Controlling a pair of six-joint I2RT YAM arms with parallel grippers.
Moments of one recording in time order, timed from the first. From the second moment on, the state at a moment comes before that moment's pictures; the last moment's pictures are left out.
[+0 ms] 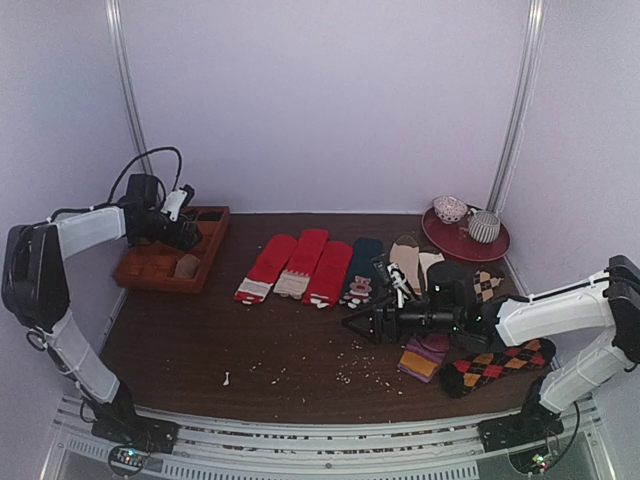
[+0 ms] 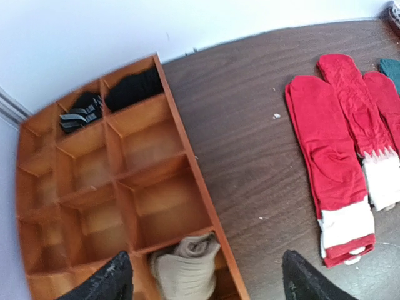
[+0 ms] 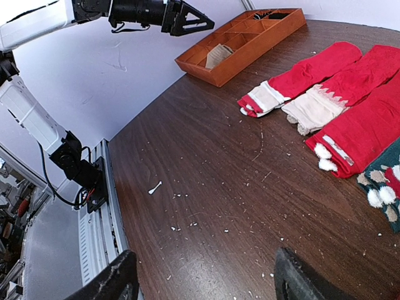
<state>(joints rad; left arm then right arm) -0.06 1.65 1.23 -0.33 0.20 0.29 0.87 1.40 0.57 0.52 -0.34 0.44</state>
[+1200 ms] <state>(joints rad) -0.06 1.76 1.12 -0.23 0.10 0.17 0.87 1.42 0.57 0.52 -0.35 0.44</state>
